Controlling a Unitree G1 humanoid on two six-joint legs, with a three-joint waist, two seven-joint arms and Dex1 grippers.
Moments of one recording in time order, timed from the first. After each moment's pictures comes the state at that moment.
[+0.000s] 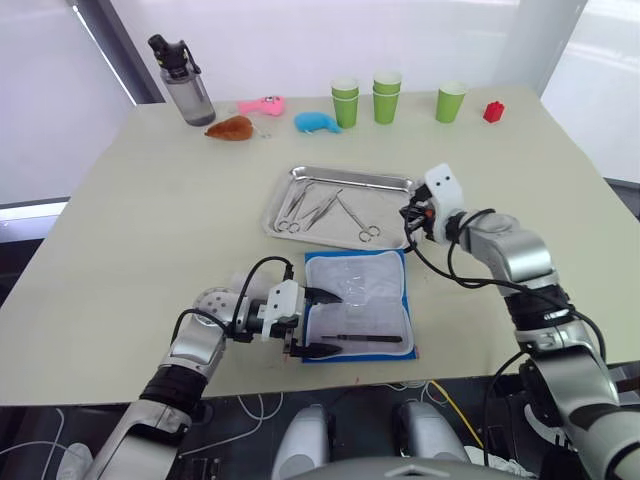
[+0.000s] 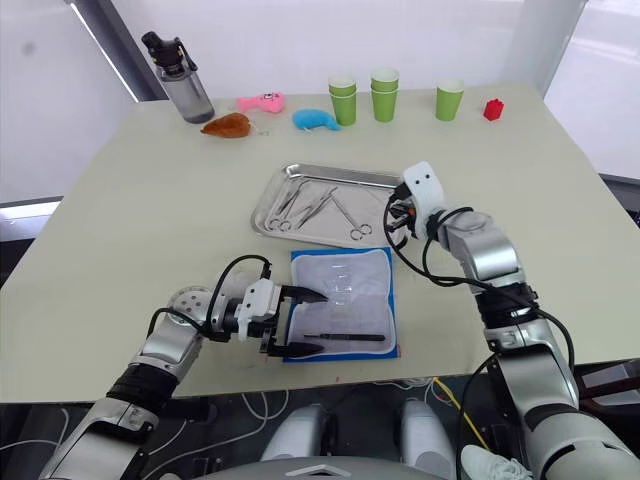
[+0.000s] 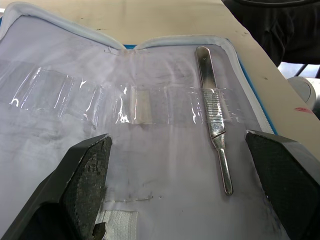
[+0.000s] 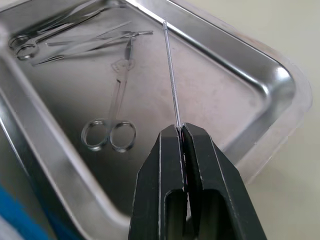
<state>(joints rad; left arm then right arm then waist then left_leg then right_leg) -0.28 0.56 -0.25 0.33 -0.24 -0.22 -1.37 -0.76 -0.27 0.14 0.27 0.16 0.74 0.48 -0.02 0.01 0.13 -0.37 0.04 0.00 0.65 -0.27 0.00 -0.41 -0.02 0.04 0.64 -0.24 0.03</state>
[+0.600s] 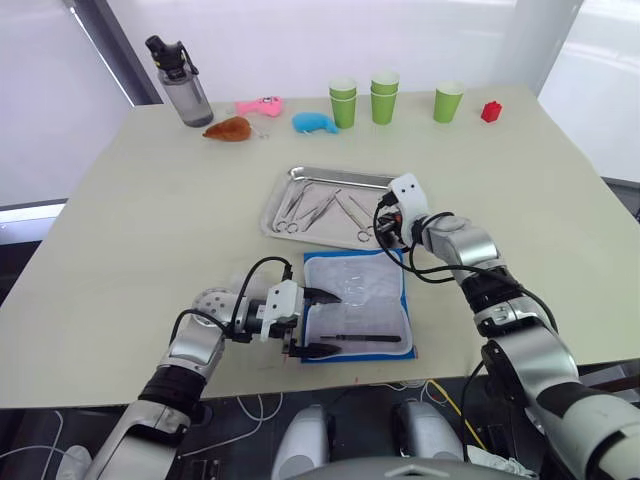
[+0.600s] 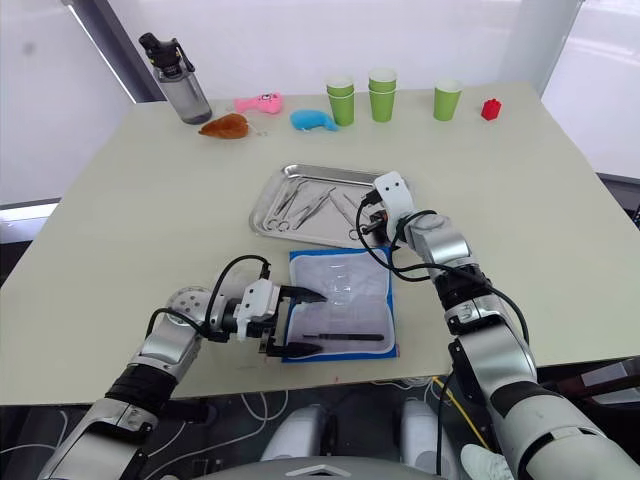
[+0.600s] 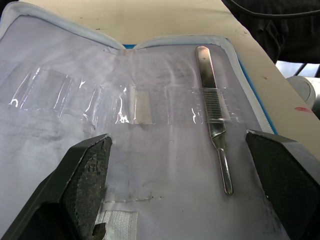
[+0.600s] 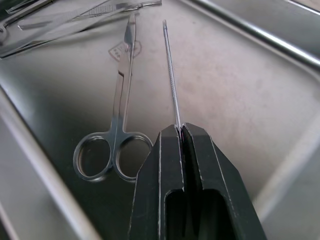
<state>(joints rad) -0.27 0.56 -0.25 0.33 -0.24 -0.22 -1.37 -0.88 -0.13 0.15 0.62 0.09 0.61 0.43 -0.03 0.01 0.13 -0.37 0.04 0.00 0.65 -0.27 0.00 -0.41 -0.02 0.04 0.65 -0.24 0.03</state>
